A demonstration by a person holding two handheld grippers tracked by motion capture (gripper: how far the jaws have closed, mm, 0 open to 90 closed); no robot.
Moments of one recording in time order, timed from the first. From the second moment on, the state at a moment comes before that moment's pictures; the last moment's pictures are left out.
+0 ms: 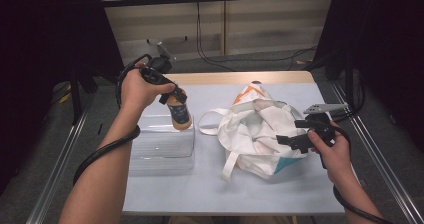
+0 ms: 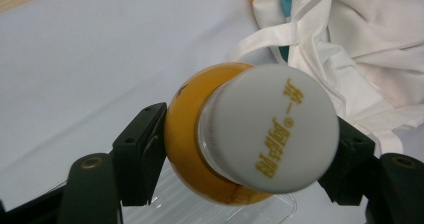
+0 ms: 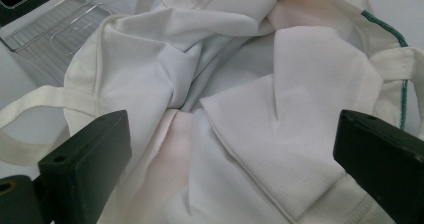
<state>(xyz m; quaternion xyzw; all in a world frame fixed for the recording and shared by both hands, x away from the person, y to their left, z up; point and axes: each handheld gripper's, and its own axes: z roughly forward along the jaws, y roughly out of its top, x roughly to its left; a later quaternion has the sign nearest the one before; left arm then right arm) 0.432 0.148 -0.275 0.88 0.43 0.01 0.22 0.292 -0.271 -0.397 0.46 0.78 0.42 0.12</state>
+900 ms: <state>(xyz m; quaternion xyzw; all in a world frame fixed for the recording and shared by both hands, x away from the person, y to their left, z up) 0.439 0.146 -0.310 0.88 0.43 0.00 0.21 0.292 -0.270 -0.398 0.46 0.78 0.42 0.11</state>
